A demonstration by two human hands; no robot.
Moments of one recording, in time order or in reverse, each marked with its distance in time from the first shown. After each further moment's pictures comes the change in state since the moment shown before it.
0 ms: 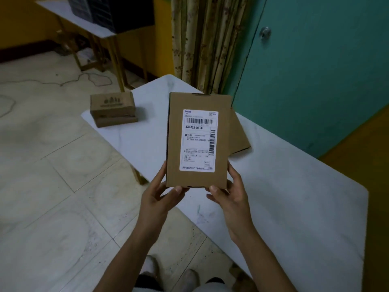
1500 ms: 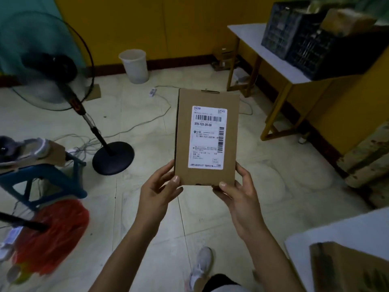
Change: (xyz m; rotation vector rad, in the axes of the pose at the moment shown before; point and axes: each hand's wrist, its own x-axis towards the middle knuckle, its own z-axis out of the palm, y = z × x) left_hand 0.308 0.175 -0.671 0.048 0.706 0.091; right_hand 0.351 0.052 0.755 0.152 -0.576 0.273
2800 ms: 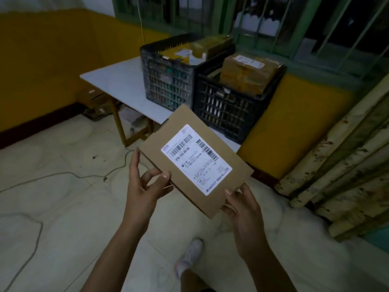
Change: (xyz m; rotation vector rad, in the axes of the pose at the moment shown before) left_hand 0.793 0.028 0.374 -0.088 -0.586 -0.017; right_hand 0.673 -0.219 -0.116 0.007 0.689 -0.315
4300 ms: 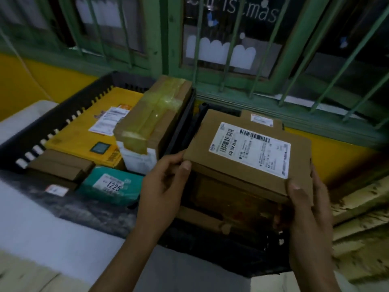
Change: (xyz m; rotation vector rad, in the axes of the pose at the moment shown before) left_hand 0.562 0.001 0.247 0.226 -0.417 0.294; right_hand 0.513 -0.136 0.001 -0.272 0.720 -0.346
